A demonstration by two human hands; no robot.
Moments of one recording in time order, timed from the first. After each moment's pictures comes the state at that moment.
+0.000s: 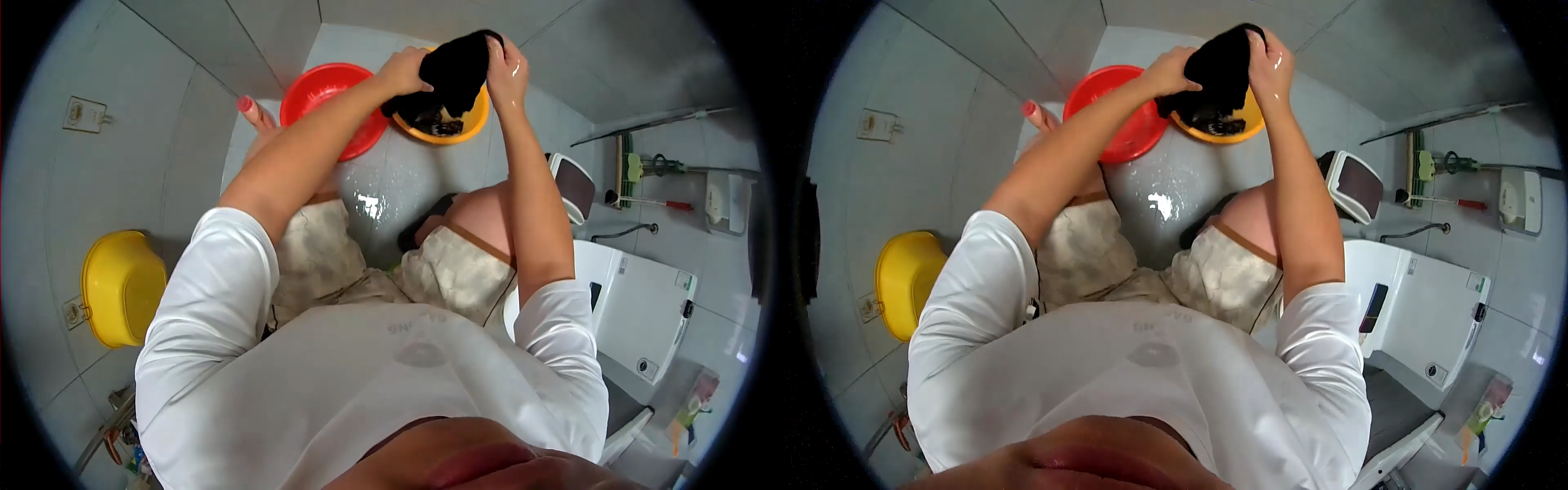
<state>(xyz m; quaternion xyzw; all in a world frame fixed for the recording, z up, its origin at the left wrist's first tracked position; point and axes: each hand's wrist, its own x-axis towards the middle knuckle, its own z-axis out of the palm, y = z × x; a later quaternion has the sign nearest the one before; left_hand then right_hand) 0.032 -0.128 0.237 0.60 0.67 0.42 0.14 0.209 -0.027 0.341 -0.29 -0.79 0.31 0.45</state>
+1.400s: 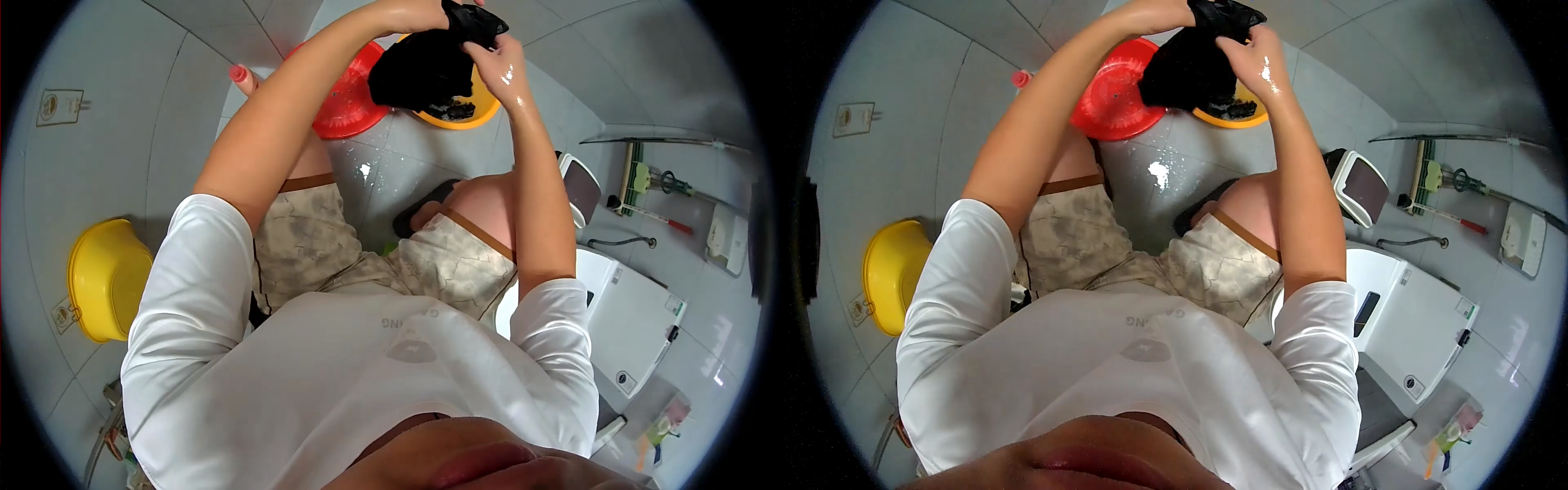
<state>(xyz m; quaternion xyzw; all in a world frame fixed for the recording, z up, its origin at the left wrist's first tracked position) -0.007 -0.128 0.342 0.57 0.47 0.56 0.38 0.182 -0.043 0.324 -0.24 -0.84 0.42 0.25</state>
